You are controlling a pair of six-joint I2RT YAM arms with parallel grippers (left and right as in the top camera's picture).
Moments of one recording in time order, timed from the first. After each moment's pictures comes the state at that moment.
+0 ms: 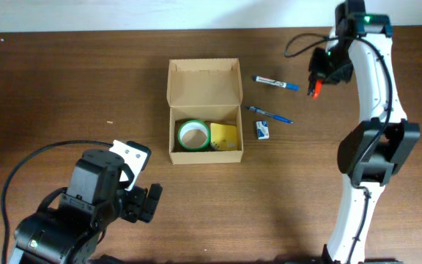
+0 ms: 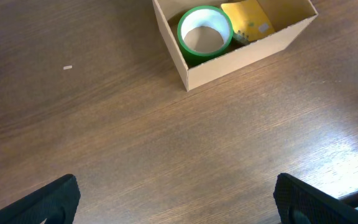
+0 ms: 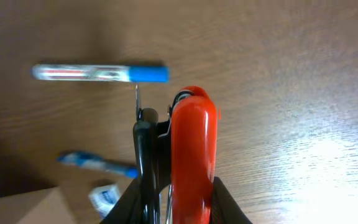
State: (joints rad) left arm -0.40 0.87 1.18 -1.27 -0.06 0.02; right arm -0.05 2.35 2.40 -1.43 -0.12 0.23
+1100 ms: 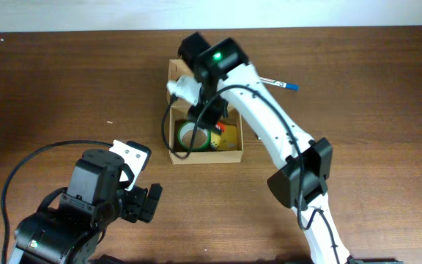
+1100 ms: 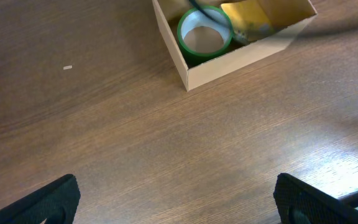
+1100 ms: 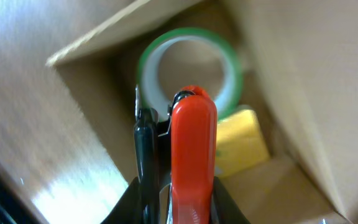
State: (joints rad) left arm -0.40 0.87 1.18 -1.27 -0.06 0.02; right arm 0.63 2.35 2.42 -1.61 -0.16 -0.49
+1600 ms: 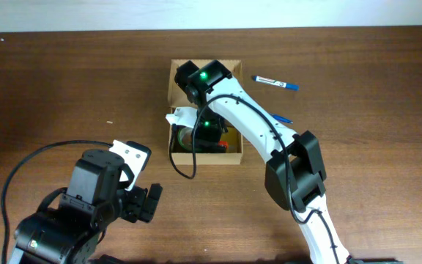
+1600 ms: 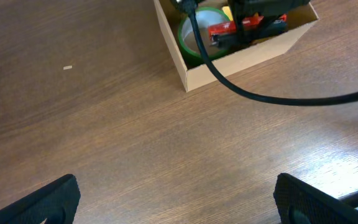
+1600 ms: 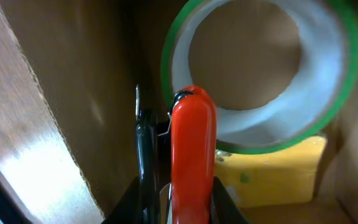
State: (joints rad) left arm -0.40 0.87 1.18 -1.27 -0.06 0.02; right arm 0.65 2.35 2.17 -1.50 -0.17 -0.67
